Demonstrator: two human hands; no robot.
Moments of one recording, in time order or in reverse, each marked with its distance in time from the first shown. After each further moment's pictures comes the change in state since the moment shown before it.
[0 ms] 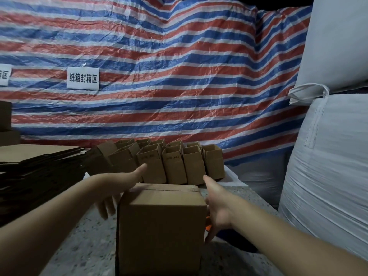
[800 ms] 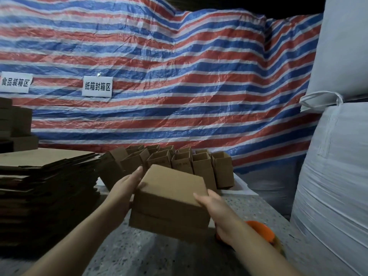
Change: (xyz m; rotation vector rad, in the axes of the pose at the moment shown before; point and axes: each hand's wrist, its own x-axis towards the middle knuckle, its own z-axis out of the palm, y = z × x) left_hand 0.026 -0.037 0.023 -0.958 0.186 0.421; right_hand 0.012 0.016 0.024 -0.043 -0.028 -0.513
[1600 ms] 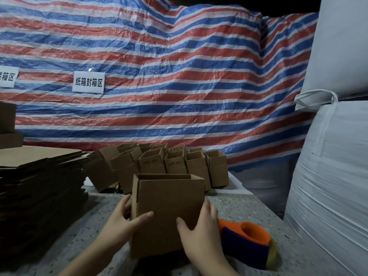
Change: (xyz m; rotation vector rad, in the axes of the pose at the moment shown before) left_hand -0.012 -0.065 0.007 0.077 -0.159 0.160; right_hand 0.000 0.053 0.029 -0.520 0.413 -0.179
